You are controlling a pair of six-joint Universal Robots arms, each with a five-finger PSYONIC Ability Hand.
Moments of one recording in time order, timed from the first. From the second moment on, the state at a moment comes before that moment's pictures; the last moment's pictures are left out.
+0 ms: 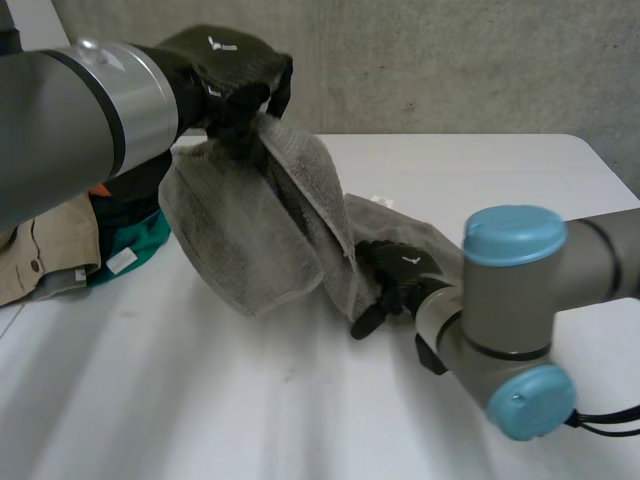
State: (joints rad) left arm 4.11 -1.99 -0.59 2.39 -1.51 3.47; right arm 2.18 -0.97 1.41 -0.03 1.54 3.32; left_hand 1.10 1.19 1.19 1.19 0.96; right_hand 0.35 0.34 0.56 0.33 0.18
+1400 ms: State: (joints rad) left arm 4.32 -2.38 -1.06 2.99 -1.52 3.54; right arm 1.99 -0.79 1.12 0.21 1.34 2.61; left_hand 0.83 0.84 0.84 0.84 0.67; right_hand 1.12 1.18 1.19 1.20 1.02
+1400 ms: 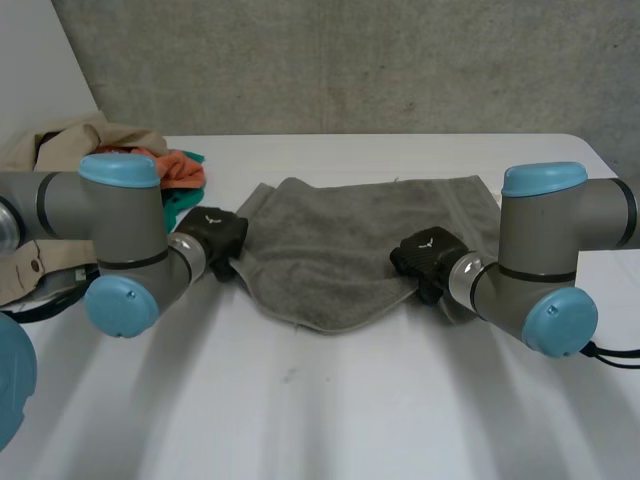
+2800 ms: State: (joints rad) left arm 4.41 -2.02 -1.21 3.00 -1.57 3.62; right arm 1.88 -0.97 1.51 -0.01 1.43 2.91; left_hand 1.16 1.20 1.19 1.19 0.99; right_hand 1.12 1.14 1.13 1.14 0.96
